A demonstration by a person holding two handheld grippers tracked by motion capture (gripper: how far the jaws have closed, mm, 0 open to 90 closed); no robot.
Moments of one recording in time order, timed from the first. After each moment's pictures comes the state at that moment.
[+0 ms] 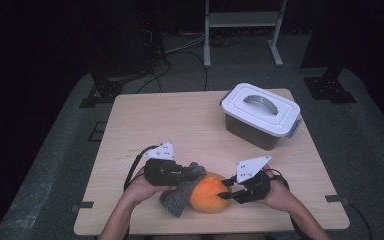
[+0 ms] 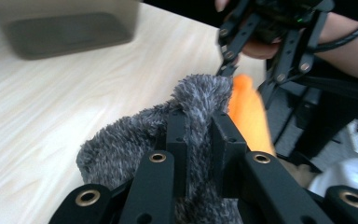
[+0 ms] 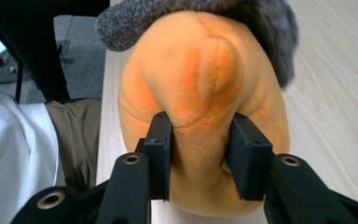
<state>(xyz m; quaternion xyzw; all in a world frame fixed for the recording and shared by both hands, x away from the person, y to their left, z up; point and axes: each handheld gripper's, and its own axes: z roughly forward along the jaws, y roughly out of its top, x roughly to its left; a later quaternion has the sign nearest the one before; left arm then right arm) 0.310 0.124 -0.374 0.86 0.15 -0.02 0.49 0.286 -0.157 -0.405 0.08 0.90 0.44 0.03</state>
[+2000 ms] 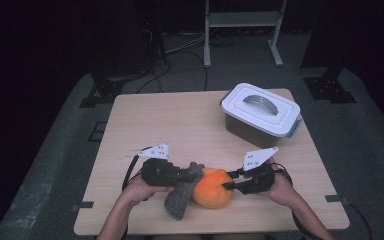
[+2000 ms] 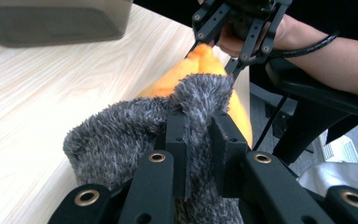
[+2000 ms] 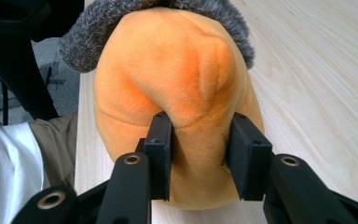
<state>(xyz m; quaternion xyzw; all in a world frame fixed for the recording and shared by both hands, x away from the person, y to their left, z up) 0.316 0.146 -0.390 0.83 0.18 -0.06 0.52 0.307 -0.178 -0.410 0.14 0.88 0.45 0.03</state>
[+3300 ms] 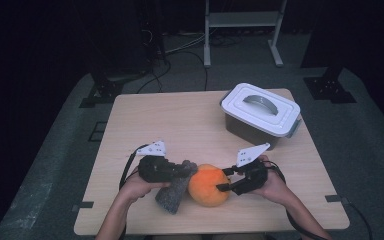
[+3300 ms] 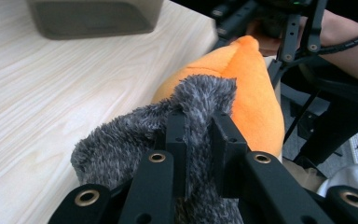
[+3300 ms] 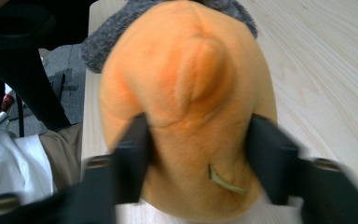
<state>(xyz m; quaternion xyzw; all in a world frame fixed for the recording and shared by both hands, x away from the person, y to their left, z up) 0.326 0.153 -0.392 0.84 0.20 -0.02 0.50 0.317 -0.162 -0.413 0.15 0.88 0.45 -0.01</state>
